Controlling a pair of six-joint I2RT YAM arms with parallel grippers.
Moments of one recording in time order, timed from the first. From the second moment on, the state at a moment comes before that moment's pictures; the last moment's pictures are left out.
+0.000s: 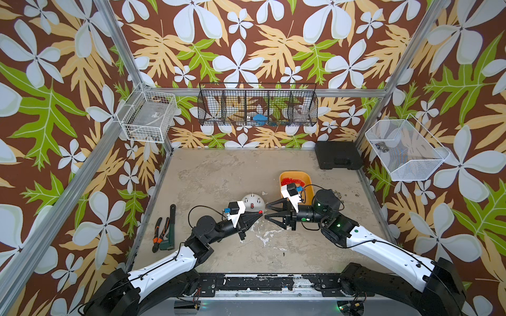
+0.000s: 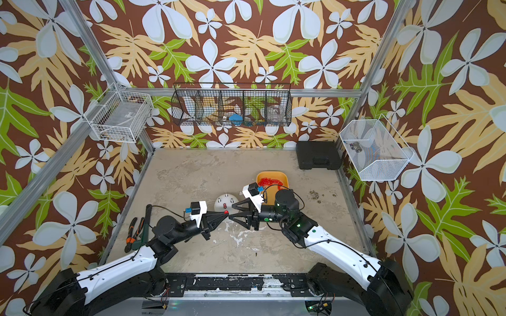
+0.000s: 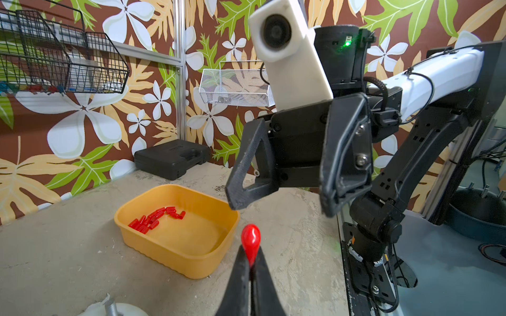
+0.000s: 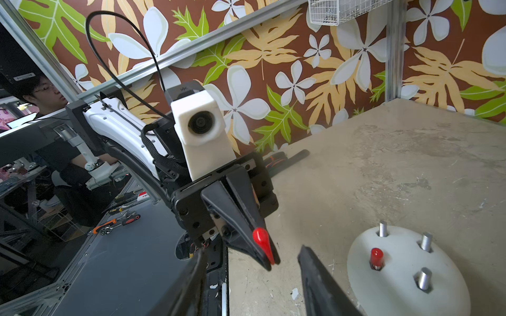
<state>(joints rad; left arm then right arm) -0.71 0.93 0.27 0.81 0.47 -0.17 0.71 1.09 0.68 0.30 -0.75 0.26</state>
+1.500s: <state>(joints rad) -0.72 0.67 0.29 0.23 0.34 -0.61 0.67 0.95 0.55 0.33 -0.20 0.23</state>
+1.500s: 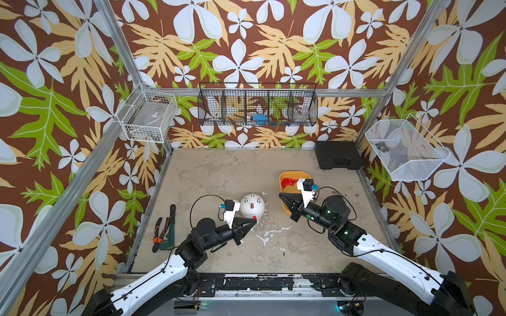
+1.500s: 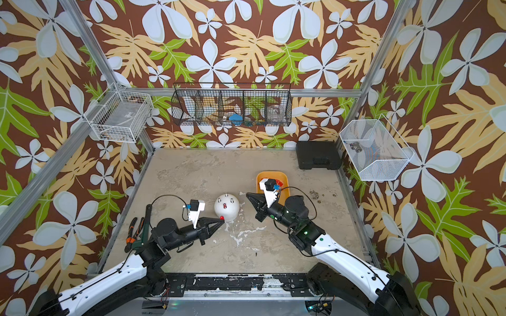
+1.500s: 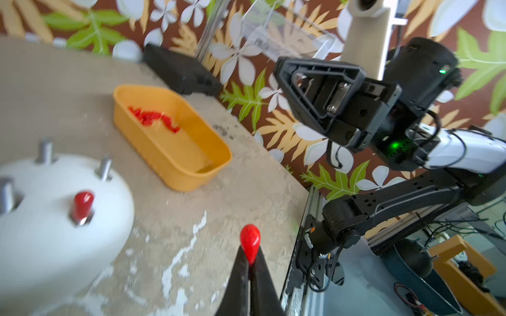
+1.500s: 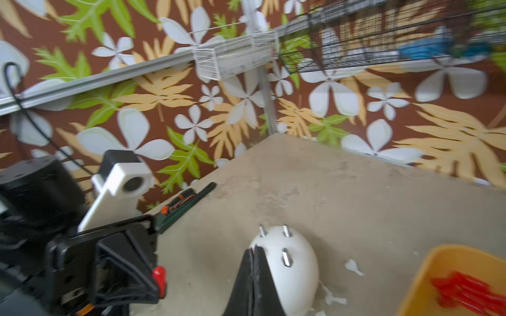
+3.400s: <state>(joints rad) -0.73 1.38 0.73 -0.70 -0.07 -0.80 0.72 0.91 0.07 0.83 0.43 0.21</state>
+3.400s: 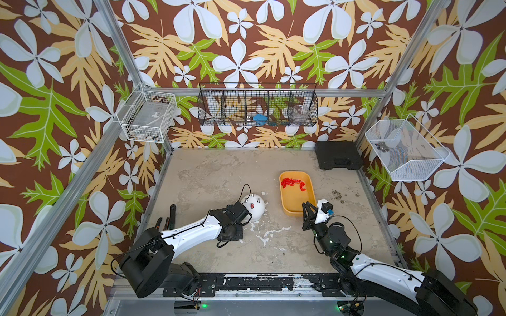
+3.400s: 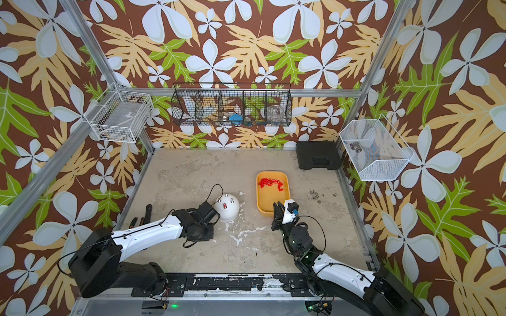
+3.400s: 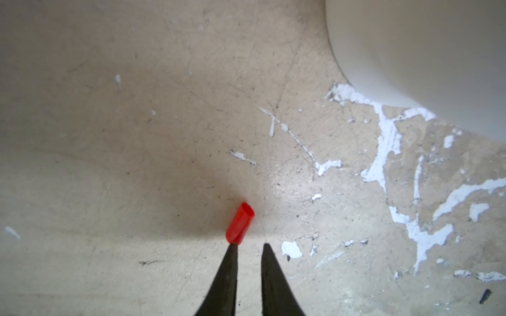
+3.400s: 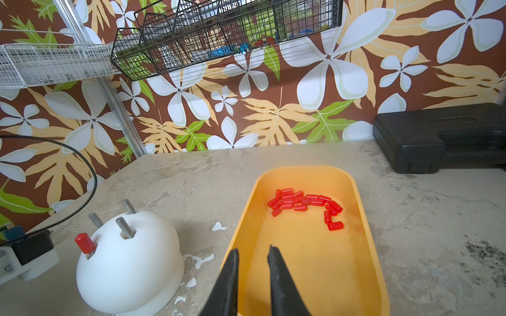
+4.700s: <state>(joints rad) -0.75 0.96 0.29 -0.27 -0.16 -0.82 0.72 0.99 0.09 0.84 0.40 0.23</state>
